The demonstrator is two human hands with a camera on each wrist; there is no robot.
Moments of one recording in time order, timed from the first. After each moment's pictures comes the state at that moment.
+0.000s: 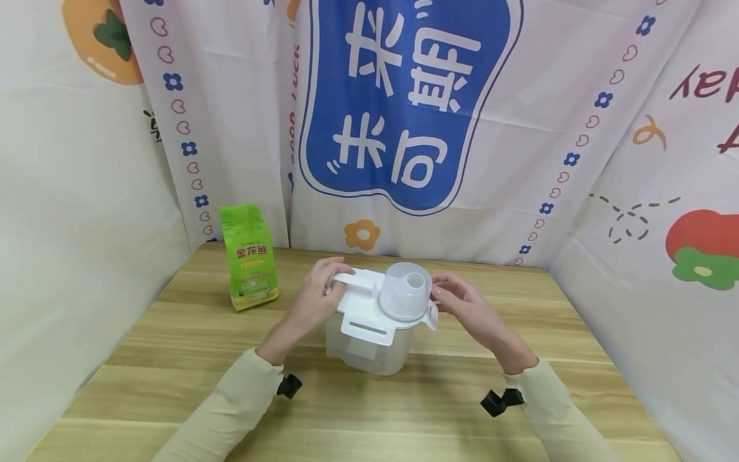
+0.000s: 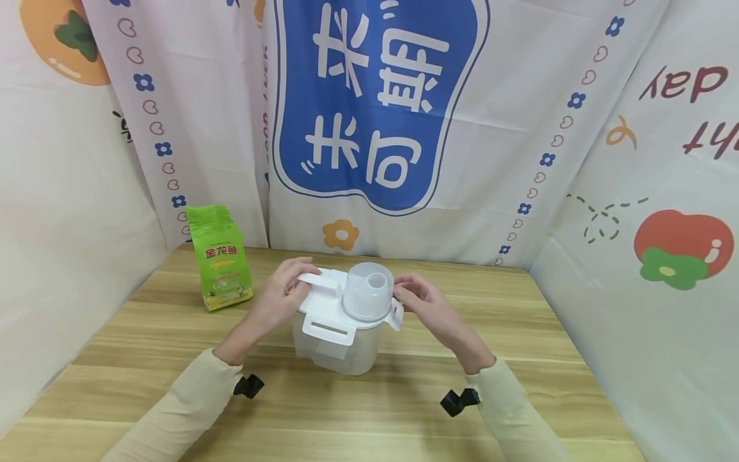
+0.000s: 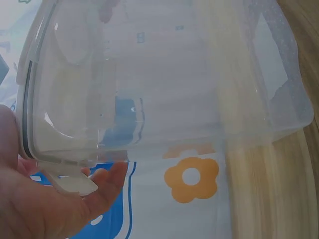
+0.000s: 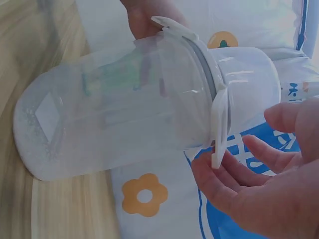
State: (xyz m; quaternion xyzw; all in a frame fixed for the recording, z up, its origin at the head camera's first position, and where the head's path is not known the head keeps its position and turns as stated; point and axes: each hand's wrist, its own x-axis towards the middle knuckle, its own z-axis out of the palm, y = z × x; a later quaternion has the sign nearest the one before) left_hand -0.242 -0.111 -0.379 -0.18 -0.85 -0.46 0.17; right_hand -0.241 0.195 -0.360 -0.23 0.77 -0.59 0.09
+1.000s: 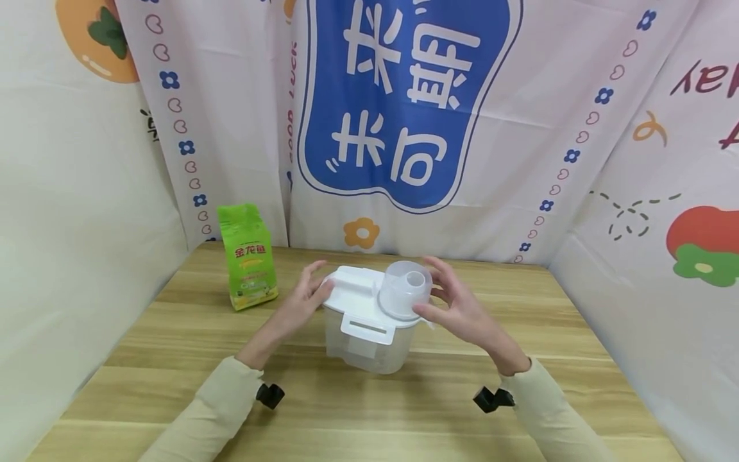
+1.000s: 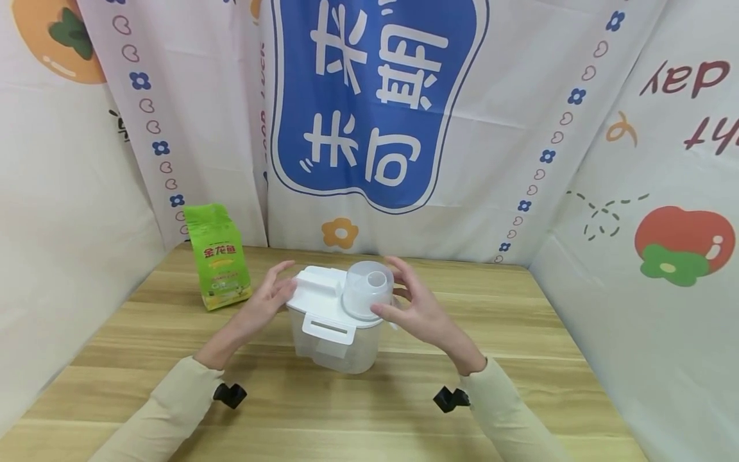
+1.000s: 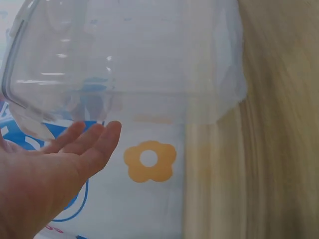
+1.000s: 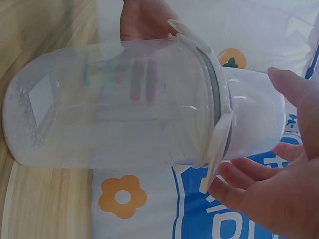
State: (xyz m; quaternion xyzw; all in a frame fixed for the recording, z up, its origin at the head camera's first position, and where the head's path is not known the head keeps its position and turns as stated) left_hand -0.249 -0.149 -0.405 -0.18 -0.76 -0.63 -0.05; right_hand -0.228 0.172 -0.348 -0.32 0.80 -0.51 -0.03
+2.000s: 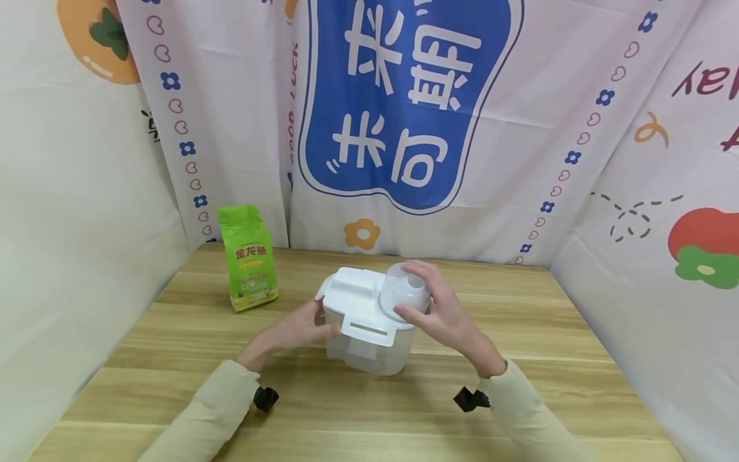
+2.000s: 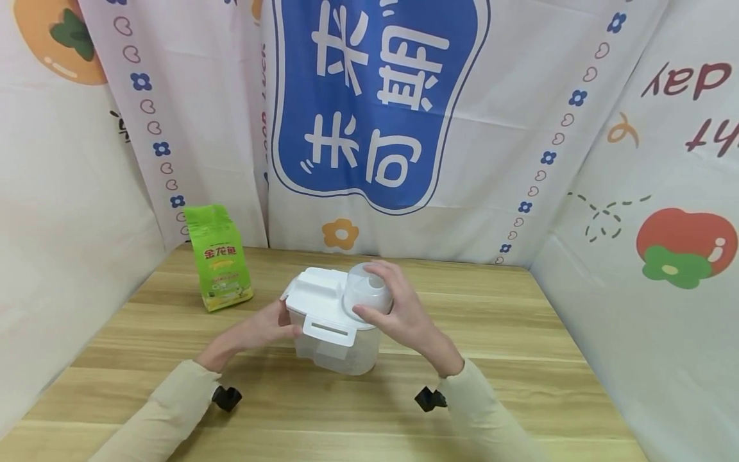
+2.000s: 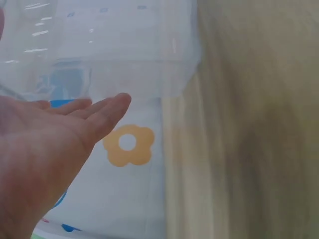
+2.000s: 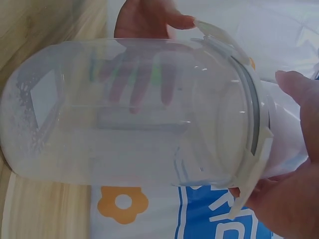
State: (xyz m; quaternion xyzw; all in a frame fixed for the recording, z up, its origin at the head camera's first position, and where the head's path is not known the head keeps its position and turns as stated) left_hand -0.246 -0.158 -0.430 -0.31 -0.77 -0.55 -0.13; right_hand -0.233 0.145 -0.363 -0.35 0.81 -0.44 -0.16
